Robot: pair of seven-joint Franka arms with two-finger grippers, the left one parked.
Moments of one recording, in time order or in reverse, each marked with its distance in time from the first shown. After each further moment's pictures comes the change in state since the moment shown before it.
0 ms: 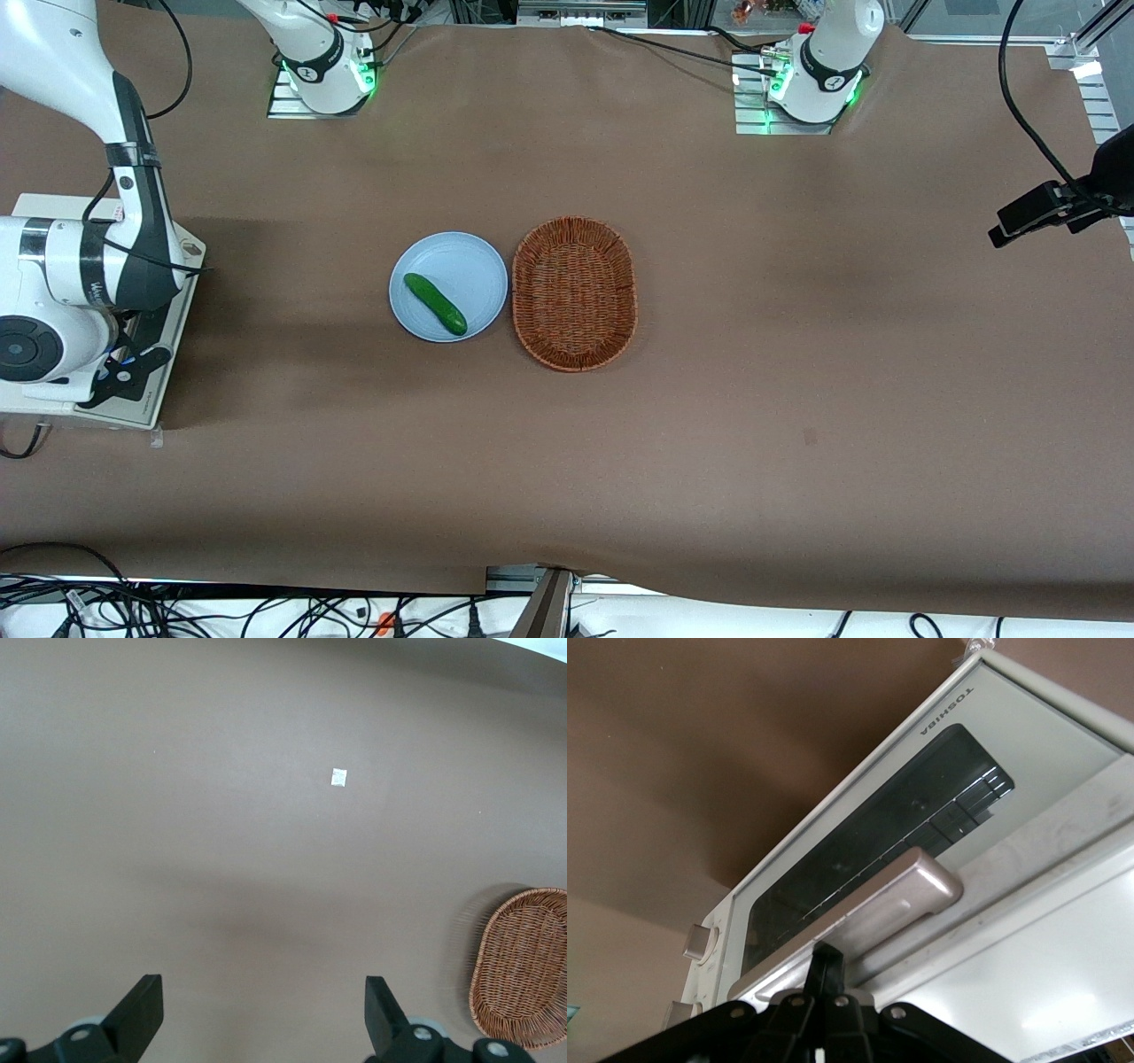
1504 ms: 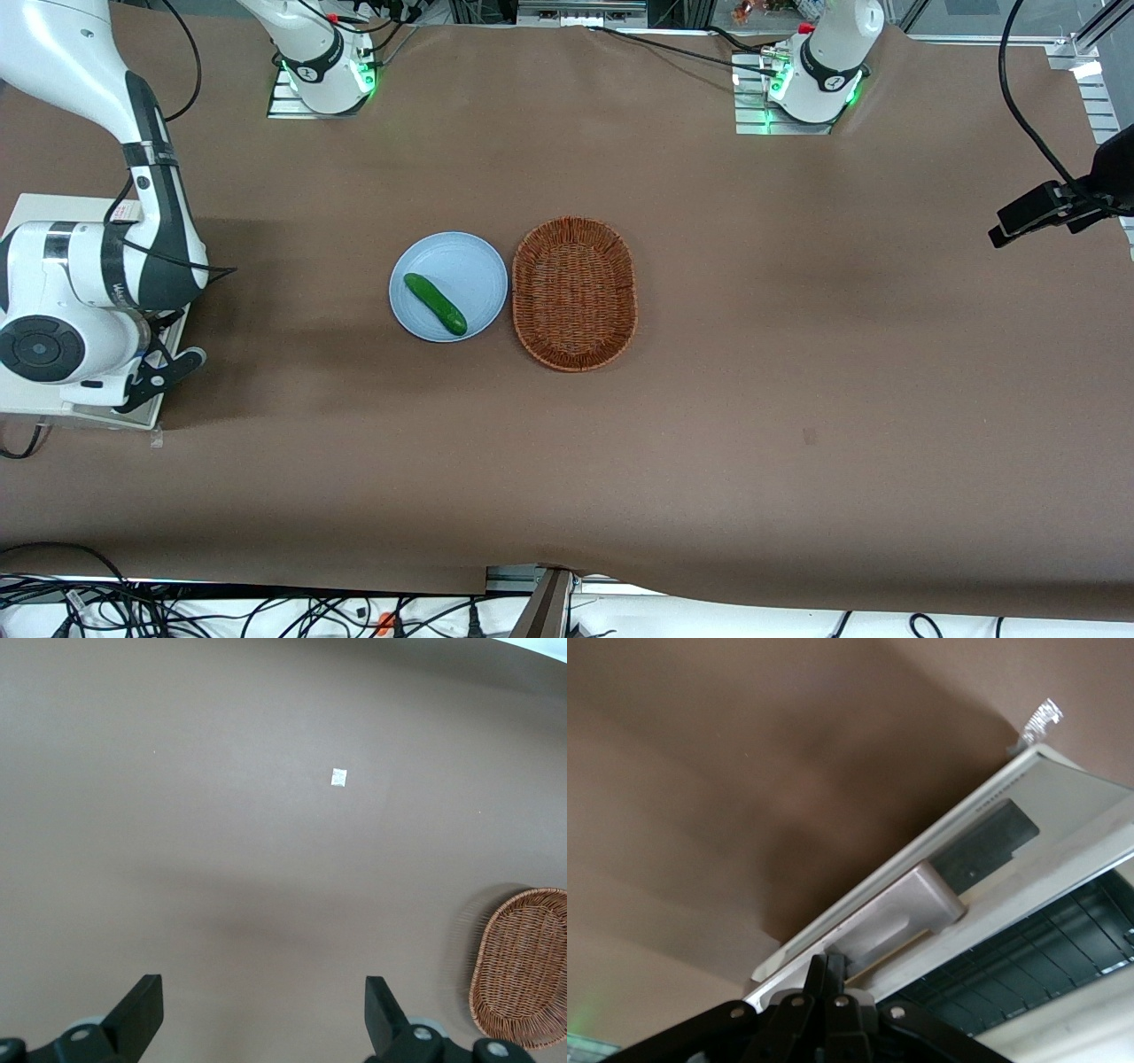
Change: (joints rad) arm 0.027 0.011 0.027 -0.014 0.113 0.042 0.031
